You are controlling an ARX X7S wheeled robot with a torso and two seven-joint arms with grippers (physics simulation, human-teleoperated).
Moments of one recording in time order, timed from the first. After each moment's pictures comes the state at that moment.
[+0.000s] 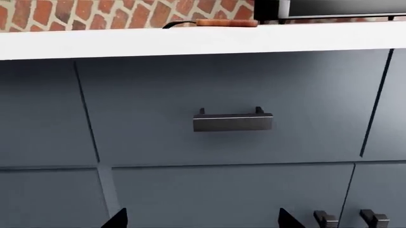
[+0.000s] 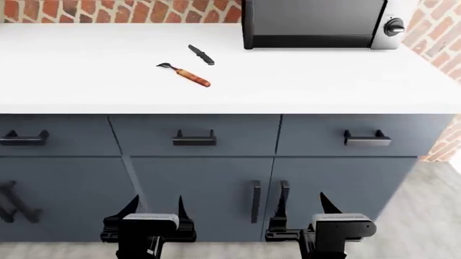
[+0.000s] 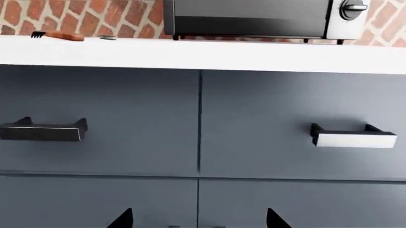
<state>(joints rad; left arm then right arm) -0.01 -0.11 0.14 0.00 -0.09 -0.04 -0.13 0.01 0.11 -0.14 0.01 0.08 -0.02 0.14</state>
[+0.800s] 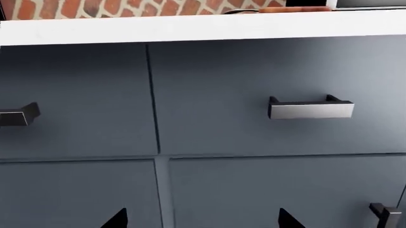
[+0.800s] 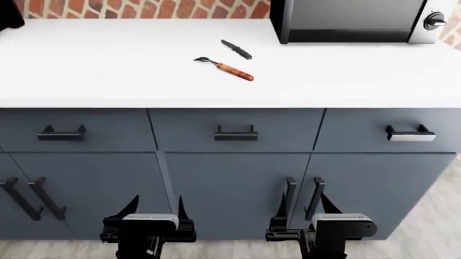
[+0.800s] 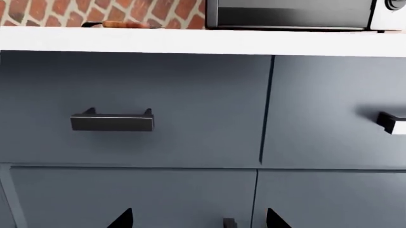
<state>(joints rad) -0.01 -0.14 0.17 0.00 -0.12 -0.03 -0.17 0.02 0.14 -0.17 0.02 0.12 -0.02 0.18</state>
